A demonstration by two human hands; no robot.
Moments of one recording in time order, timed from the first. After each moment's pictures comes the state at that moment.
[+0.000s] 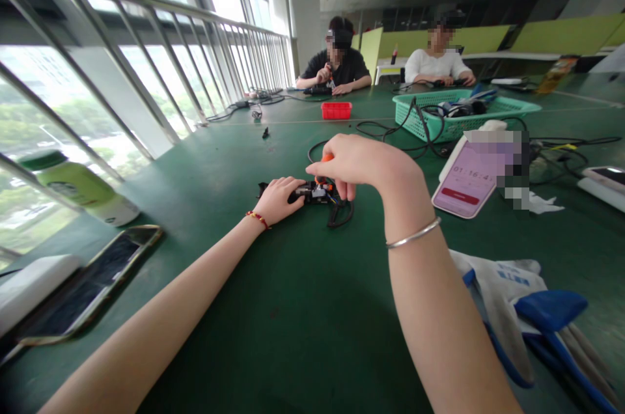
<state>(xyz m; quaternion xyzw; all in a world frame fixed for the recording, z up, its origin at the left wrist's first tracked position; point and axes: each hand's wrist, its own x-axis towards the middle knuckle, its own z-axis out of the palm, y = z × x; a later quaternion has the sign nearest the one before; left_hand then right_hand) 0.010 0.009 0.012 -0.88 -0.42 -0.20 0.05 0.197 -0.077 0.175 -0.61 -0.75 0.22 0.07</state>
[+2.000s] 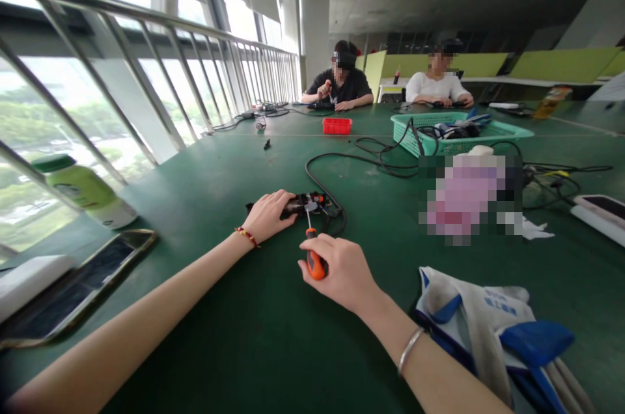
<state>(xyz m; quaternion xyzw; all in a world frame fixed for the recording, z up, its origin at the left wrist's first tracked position) 0.012 -0.011 0.022 -0.87 -0.46 -0.16 0.11 0.200 -0.130 0.025 -0.43 -0.82 0.07 0.37</state>
